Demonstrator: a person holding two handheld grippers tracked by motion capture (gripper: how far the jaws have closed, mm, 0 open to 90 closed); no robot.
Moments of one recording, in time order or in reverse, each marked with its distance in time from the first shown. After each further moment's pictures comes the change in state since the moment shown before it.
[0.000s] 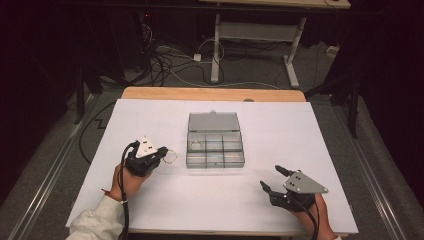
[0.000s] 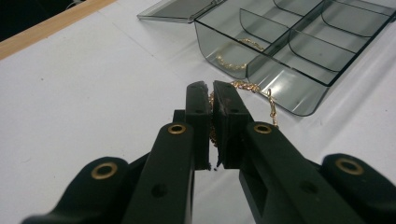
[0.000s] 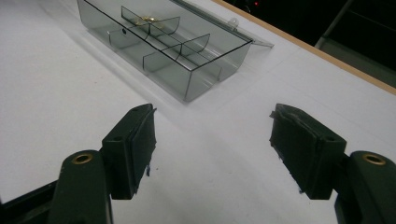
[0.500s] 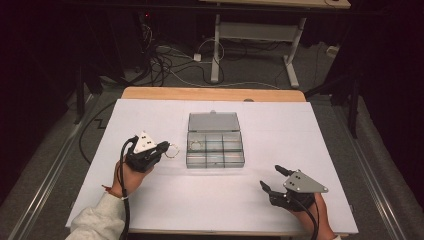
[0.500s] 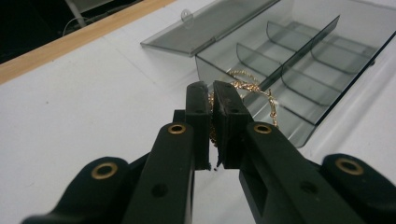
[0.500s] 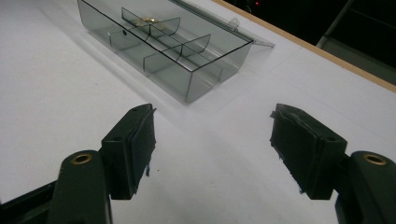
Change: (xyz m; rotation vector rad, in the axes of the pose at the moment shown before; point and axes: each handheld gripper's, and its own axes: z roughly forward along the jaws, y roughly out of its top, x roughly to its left) left arm -0.005 0.018 0.002 -0.060 -0.032 -0.043; right arm 0.000 0.000 0.001 0.001 0.005 0.011
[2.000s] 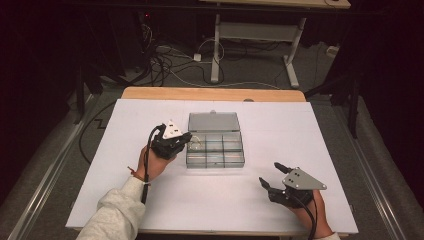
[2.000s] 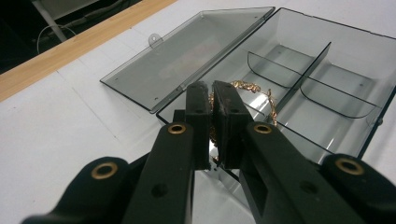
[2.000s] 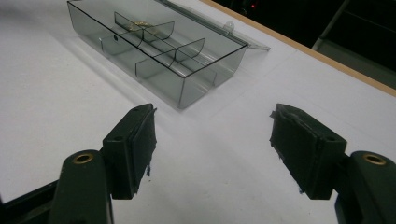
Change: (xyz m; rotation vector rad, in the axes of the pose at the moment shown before) left arm -0.029 0.003 0.064 0.049 -0.053 0.027; right arm -0.004 0.001 0.007 -0.014 -0.012 0.008
